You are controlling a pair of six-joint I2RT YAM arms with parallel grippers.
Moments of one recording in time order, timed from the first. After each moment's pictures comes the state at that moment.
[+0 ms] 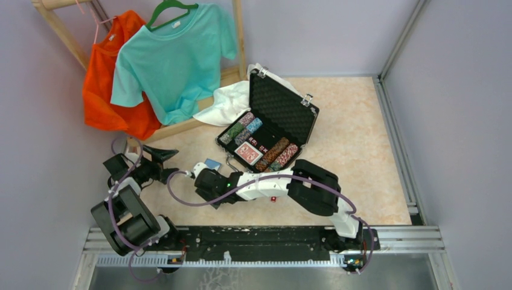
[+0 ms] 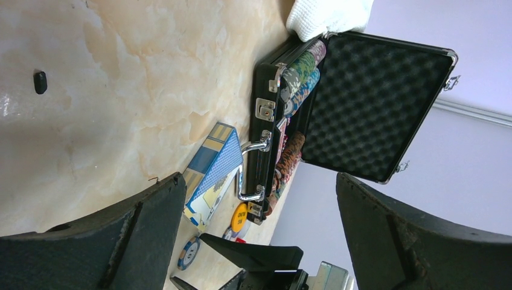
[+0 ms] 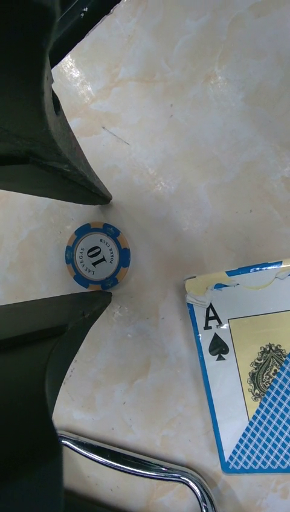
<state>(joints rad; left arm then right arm) 0.64 1.25 0.41 0.00 1.00 -0.76 1.31 2.08 1.43 -0.30 0.25 0.23</state>
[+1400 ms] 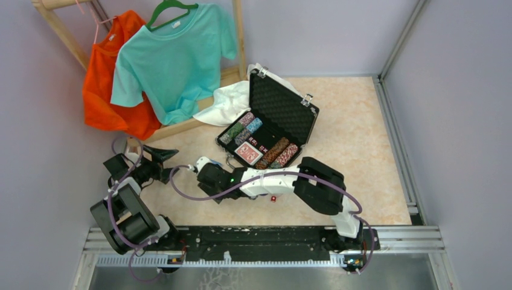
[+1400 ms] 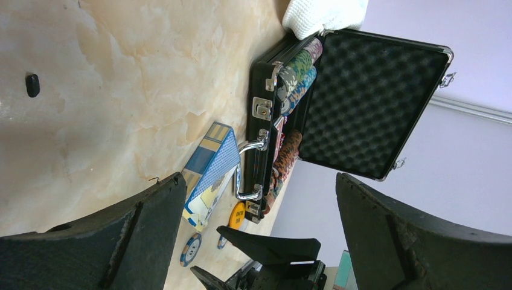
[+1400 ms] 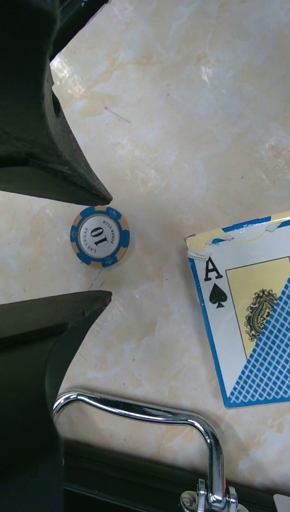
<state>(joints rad) 0.64 1.26 0.41 0.02 1.02 -0.77 1.28 2.03 1.42 -0.31 0.26 0.23</state>
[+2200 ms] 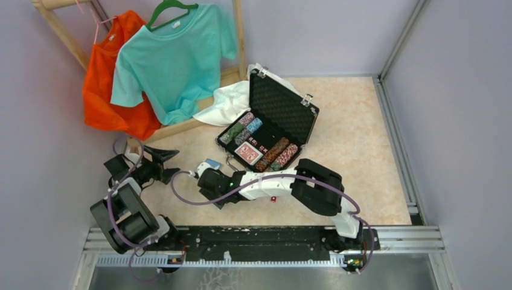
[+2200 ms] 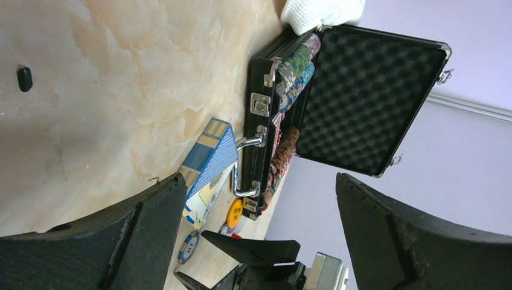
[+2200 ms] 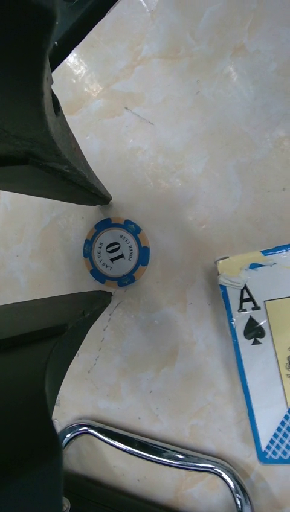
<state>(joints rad) 0.64 1.27 0.40 0.03 1.03 -0.78 1.30 2.03 1.39 -0.33 0.25 0.24</state>
